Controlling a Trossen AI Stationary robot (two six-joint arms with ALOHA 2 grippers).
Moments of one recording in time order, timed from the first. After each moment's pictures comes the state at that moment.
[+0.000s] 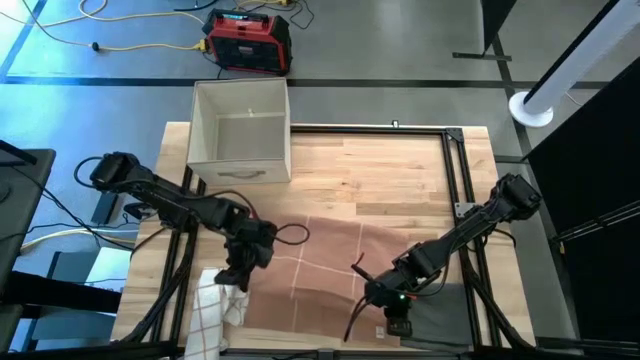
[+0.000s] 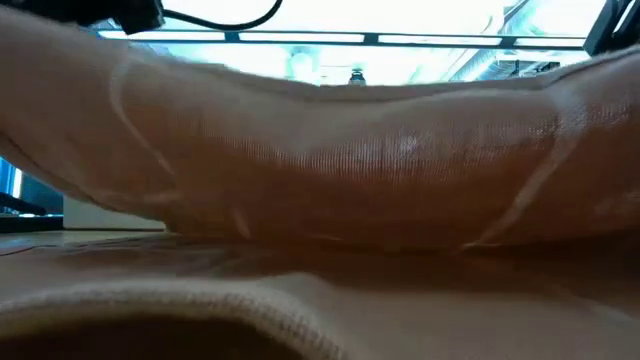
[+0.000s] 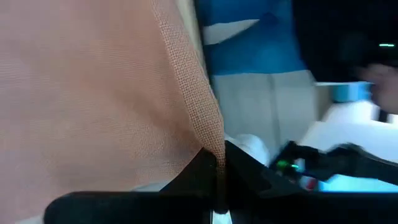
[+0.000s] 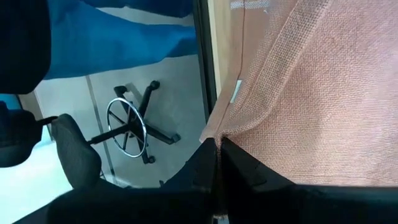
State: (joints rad) left arm -0.31 1.37 0.84 -0.55 0.80 -0.31; right arm 0.58 1.71 1.26 -0.65 -0.48 0.83
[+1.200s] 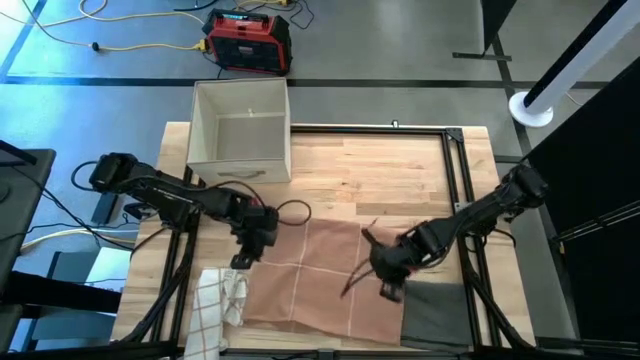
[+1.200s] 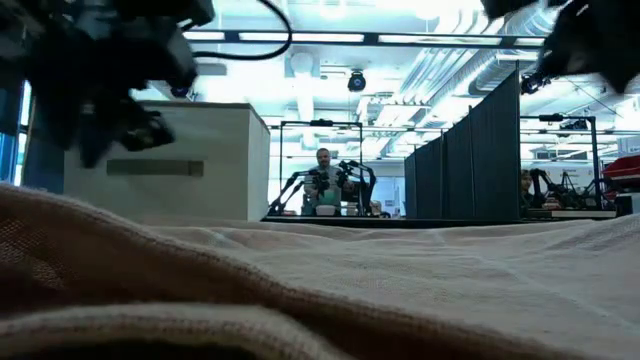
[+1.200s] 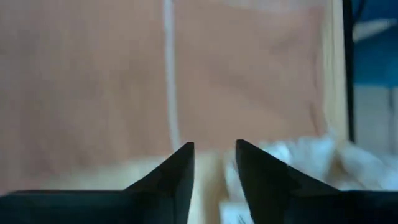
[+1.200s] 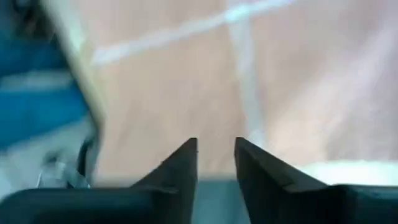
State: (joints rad) left arm -0.16 1.37 0.79 -0.61 0.37 -0.11; right arm 0.46 1.57 1.18 -0.89 -0.11 0.91
